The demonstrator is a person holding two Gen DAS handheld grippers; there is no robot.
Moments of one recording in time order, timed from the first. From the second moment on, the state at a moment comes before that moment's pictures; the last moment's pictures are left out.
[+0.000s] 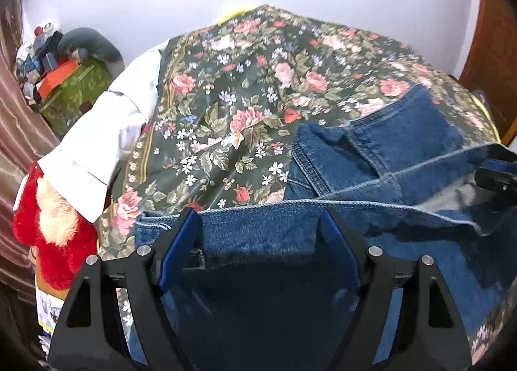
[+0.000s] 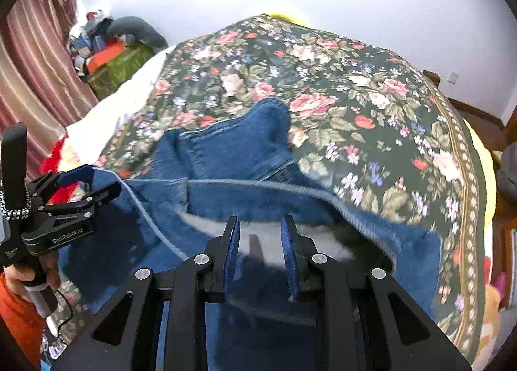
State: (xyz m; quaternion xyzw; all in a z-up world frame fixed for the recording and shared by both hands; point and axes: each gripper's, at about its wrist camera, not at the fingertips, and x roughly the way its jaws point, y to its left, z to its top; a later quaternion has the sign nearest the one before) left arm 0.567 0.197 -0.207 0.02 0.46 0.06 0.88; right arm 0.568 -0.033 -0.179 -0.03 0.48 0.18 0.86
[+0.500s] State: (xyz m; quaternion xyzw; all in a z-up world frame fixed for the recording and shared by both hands) left arm 0.550 0.201 -0.189 -0.02 0.46 0.07 0.89; right arm 0.502 -0.088 -0.127 -0.04 0.45 0.21 0.87
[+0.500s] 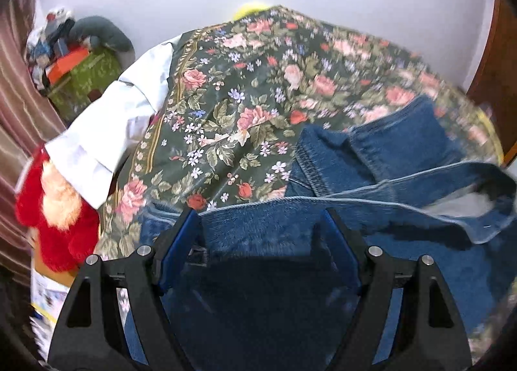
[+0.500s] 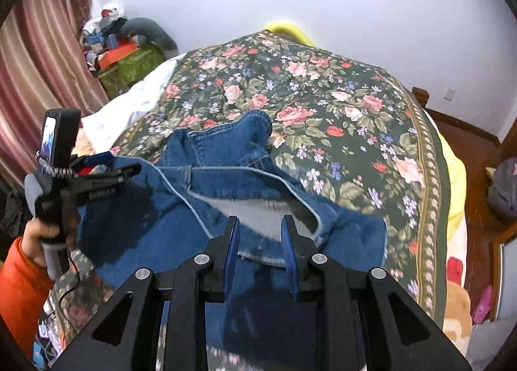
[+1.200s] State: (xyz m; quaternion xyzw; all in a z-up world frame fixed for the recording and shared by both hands) left arm 0.447 0.285 -0.233 -0.04 0.50 0.12 0.86; right arm 0.538 -0.056 -0.192 -0.05 0.50 0.17 0.85
